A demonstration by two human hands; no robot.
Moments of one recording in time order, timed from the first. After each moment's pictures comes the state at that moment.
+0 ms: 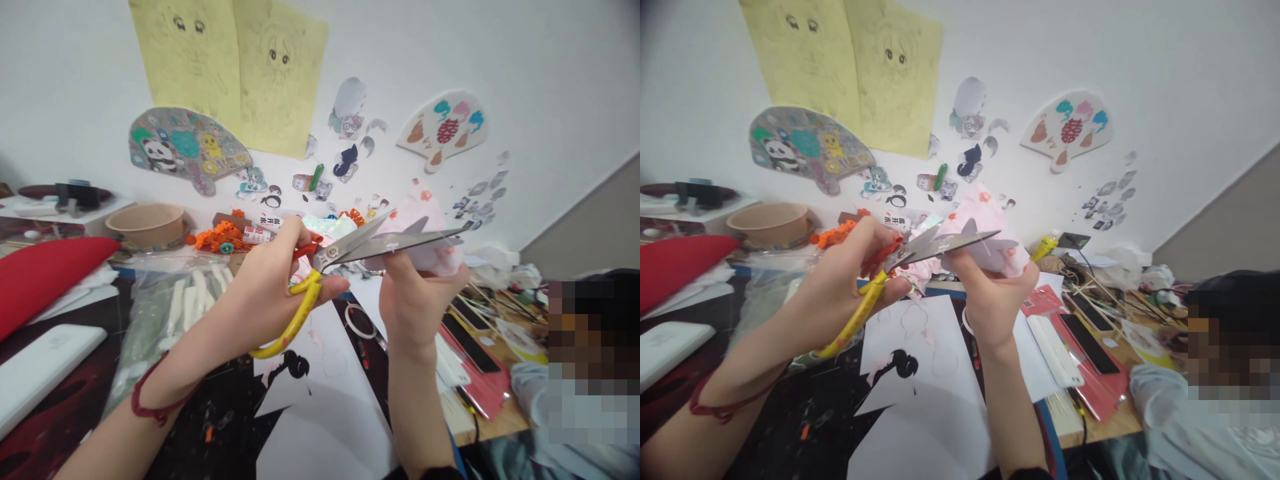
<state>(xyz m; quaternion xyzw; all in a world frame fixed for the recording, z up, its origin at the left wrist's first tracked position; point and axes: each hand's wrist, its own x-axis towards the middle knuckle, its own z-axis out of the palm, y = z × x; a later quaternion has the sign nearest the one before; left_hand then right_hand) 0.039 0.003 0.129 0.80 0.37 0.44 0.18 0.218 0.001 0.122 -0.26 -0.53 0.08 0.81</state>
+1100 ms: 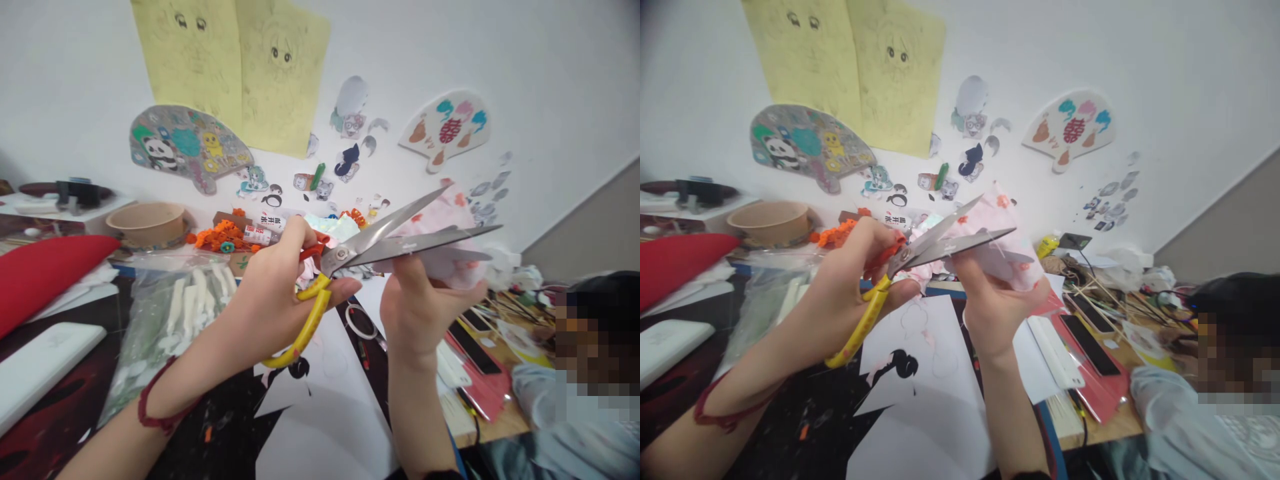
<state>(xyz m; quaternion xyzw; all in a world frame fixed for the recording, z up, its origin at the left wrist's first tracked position) 0.046 -0.005 0.130 0.79 0.34 0.47 0.19 0.208 -0.003 0.125 -0.21 -0.48 0.04 0.85</state>
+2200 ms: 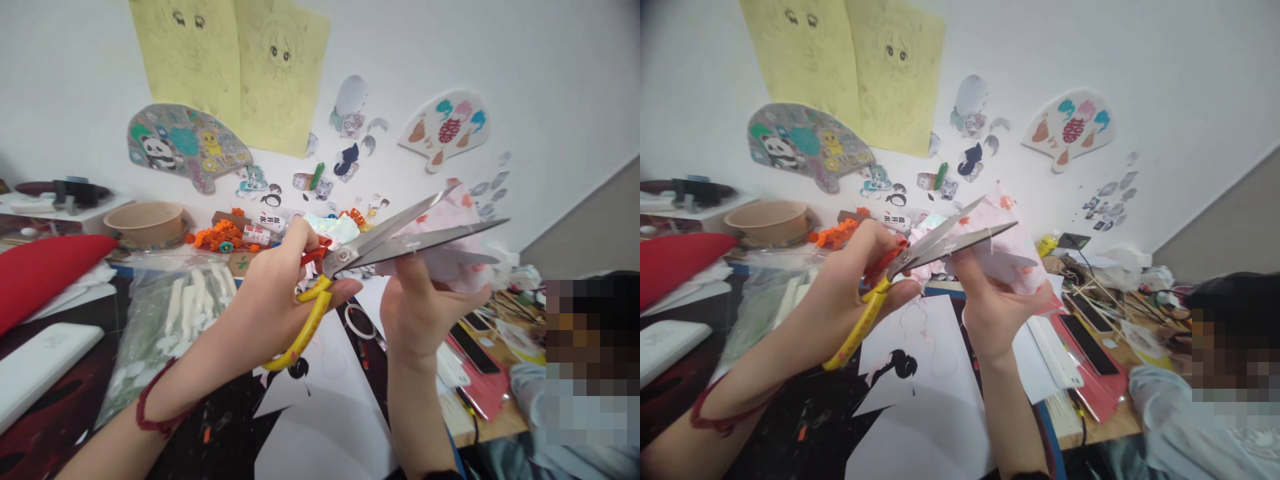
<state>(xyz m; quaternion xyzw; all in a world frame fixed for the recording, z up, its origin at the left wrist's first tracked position) 0.047 -0.007 0.129 0.80 0.34 0.46 0.20 0.206 -0.003 0.127 -0.20 -0.45 0.03 0.87</state>
